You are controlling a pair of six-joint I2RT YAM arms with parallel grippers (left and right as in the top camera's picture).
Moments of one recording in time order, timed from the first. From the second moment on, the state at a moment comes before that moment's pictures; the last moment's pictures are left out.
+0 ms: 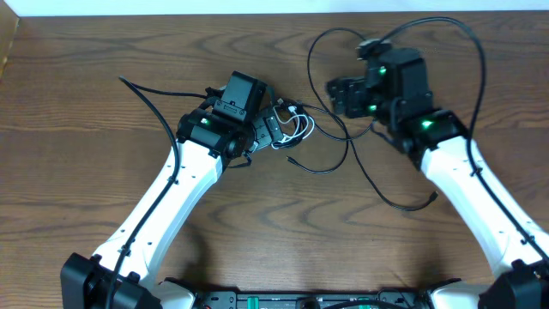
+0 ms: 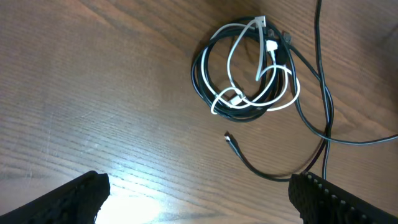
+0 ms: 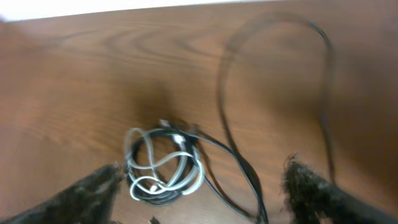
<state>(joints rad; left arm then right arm) -0.44 1.51 1.28 -0.91 -0.06 -0.80 0.31 1.52 1.20 -0.37 -0.13 0.34</state>
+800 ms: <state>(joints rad) -0.43 1.66 1.31 -0.59 0.12 -0.81 0.21 1.52 1.20 -0.63 -0.10 0.42</state>
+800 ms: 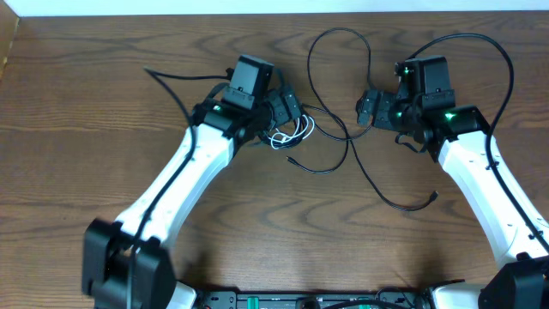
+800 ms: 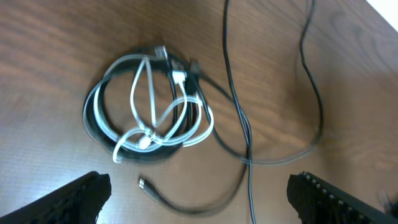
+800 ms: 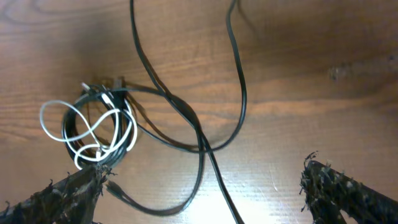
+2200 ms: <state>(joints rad) -0.43 1.88 1.31 -0.24 0.39 -0.87 0.21 1.52 1.20 -0.68 -0.10 0.42</state>
